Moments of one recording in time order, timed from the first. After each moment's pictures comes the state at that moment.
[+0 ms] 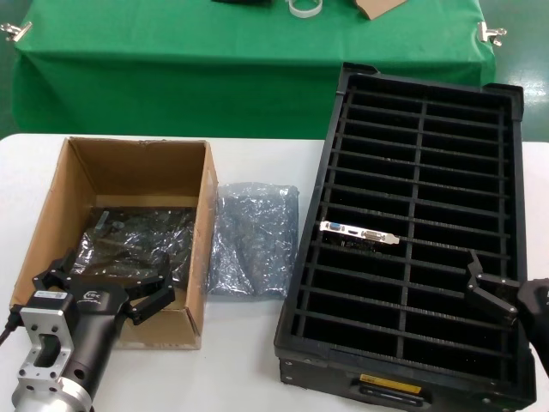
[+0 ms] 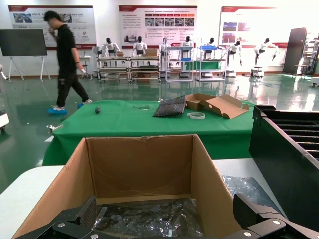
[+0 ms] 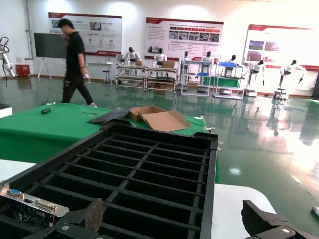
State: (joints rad) left arm -0.01 -0.30 1.60 -1.60 -1.79 0.01 -0.02; right arm 0.04 0.30 -1.62 1.59 1.75 -0.03 0.04
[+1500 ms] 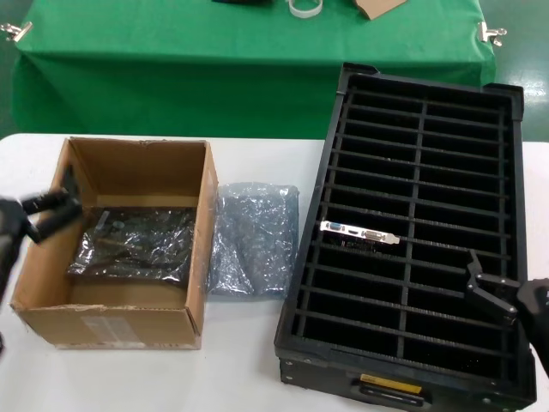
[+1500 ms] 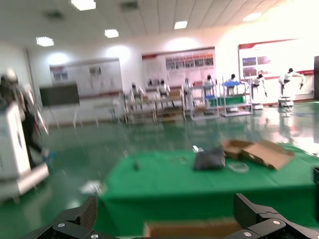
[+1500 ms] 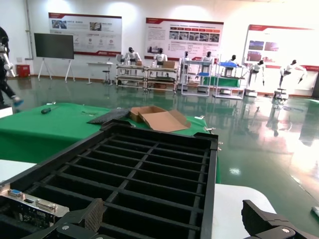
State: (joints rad) left arm -0.03 -0.54 1.56 -1.76 -1.93 -0.14 -0.03; right arm 0.04 0.30 -1.62 1.59 1.75 -0.03 0.04
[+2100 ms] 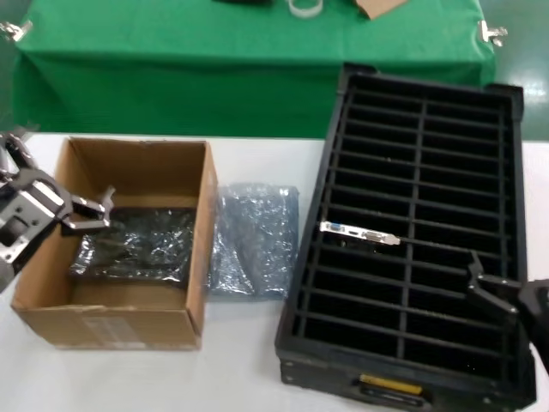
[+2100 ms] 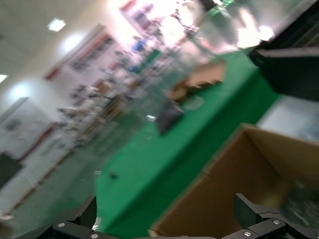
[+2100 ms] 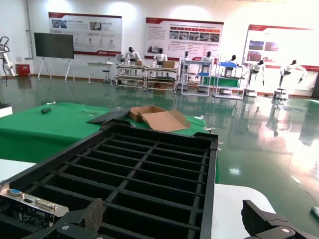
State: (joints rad) left arm -0.44 -0.68 1.77 -1.31 -1.69 0.15 0.27; right arm 0.04 0.30 -1.62 1.59 1.75 -0.03 0.04
